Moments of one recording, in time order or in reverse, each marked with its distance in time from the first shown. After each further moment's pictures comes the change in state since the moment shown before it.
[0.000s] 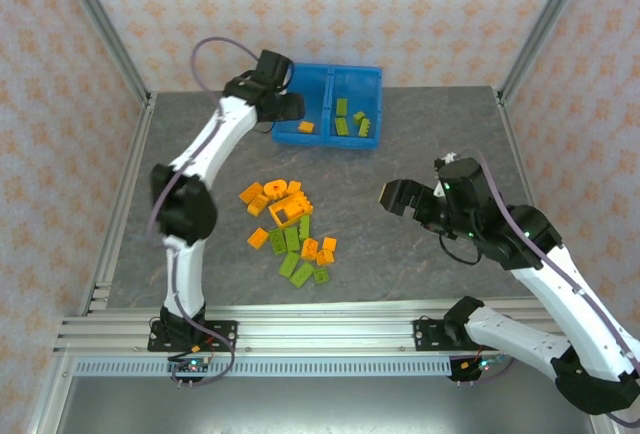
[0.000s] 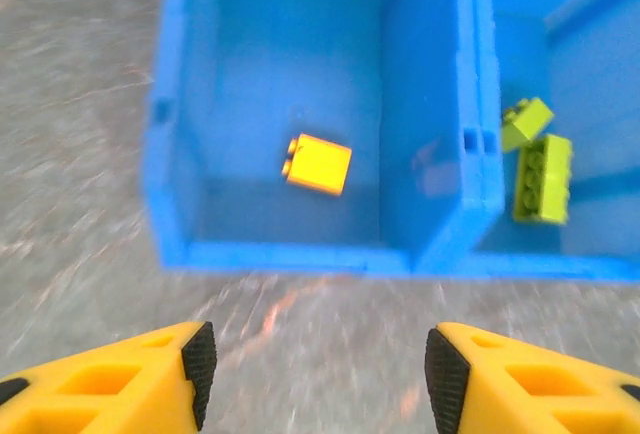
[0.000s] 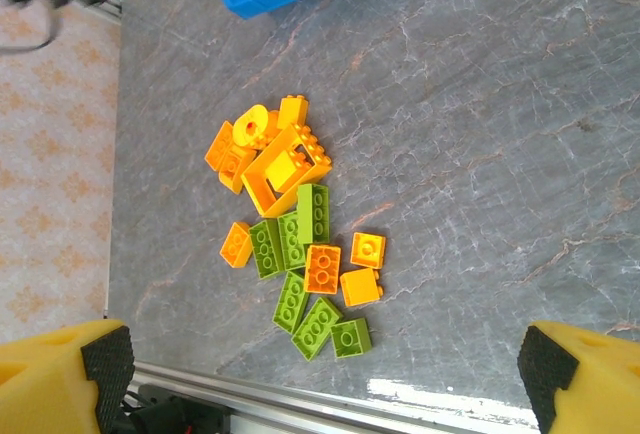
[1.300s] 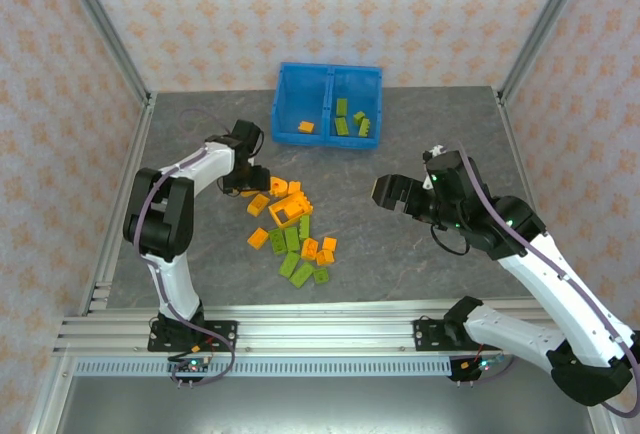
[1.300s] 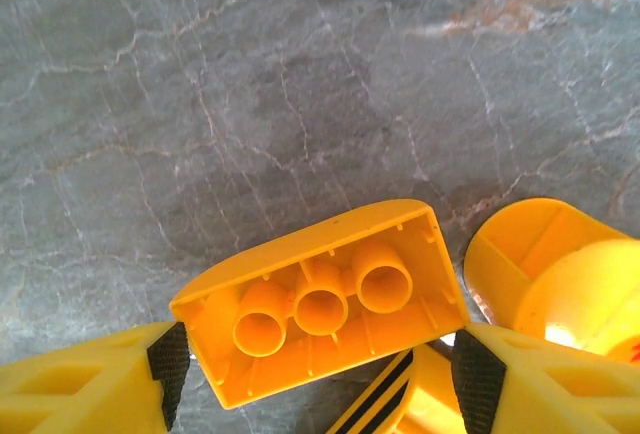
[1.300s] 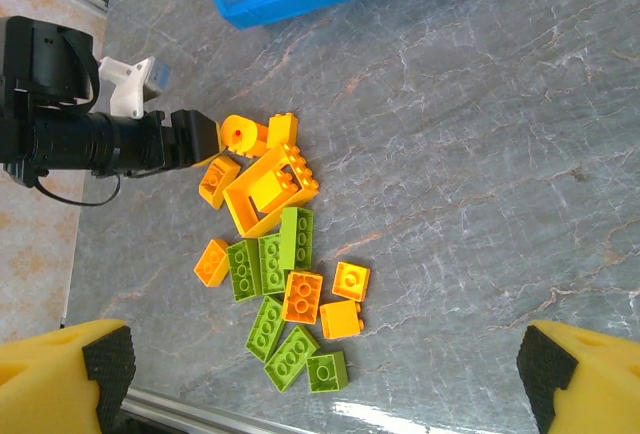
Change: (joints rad) left arm 0.119 -0.116 -0.693 0.140 0.008 0.073; right arm 0.000 0.057 -0.010 0.068 0.035 -0.091
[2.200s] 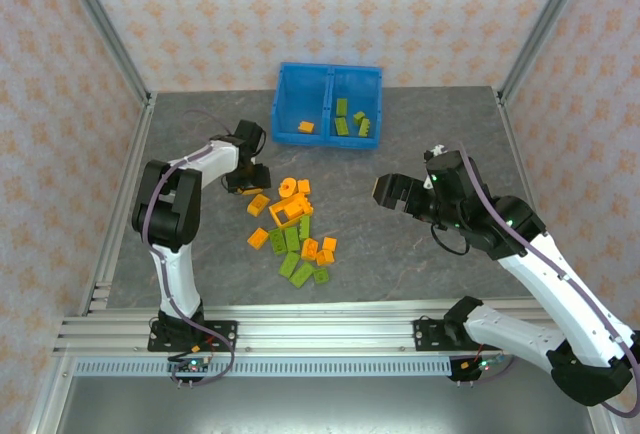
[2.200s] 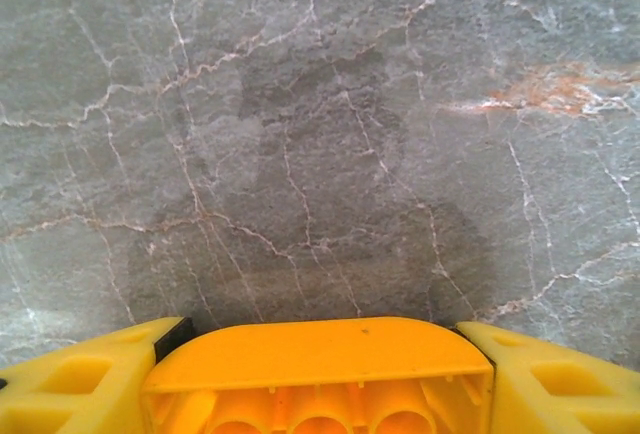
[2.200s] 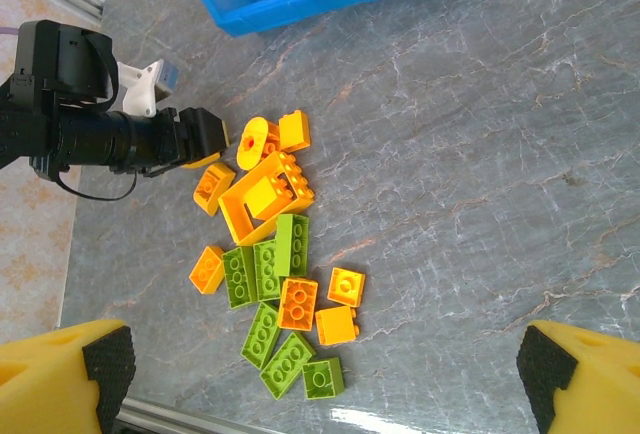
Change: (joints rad) left arm 0.008 0.084 0.032 0.043 0.008 -0.071; right arm 0.000 0.000 0.000 0.000 0.015 0.002
